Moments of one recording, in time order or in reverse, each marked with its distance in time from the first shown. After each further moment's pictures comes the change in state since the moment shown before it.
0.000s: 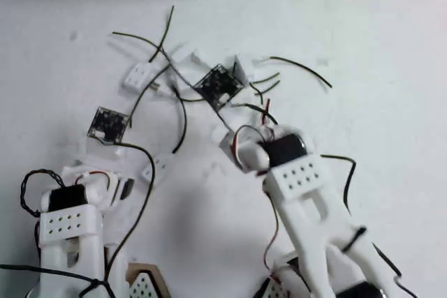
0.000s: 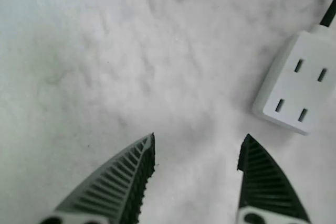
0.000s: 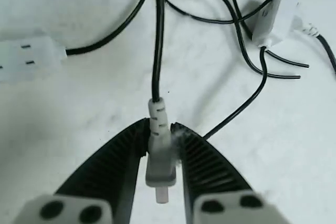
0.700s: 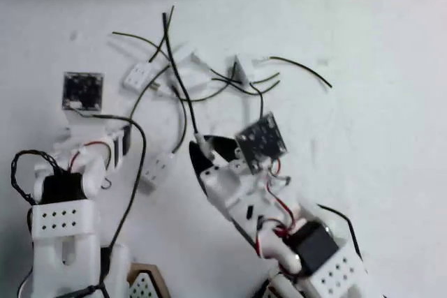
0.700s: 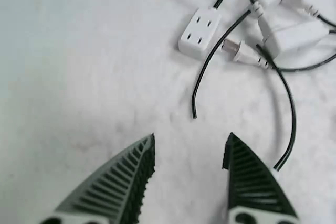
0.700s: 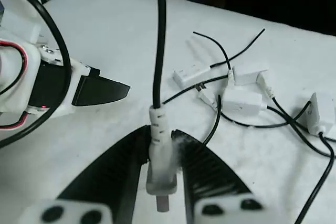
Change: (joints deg) left arm 6.1 0.0 -15.6 -2.5 21.5; right arm -15.6 -44.5 22.7 -11.5 -25.1
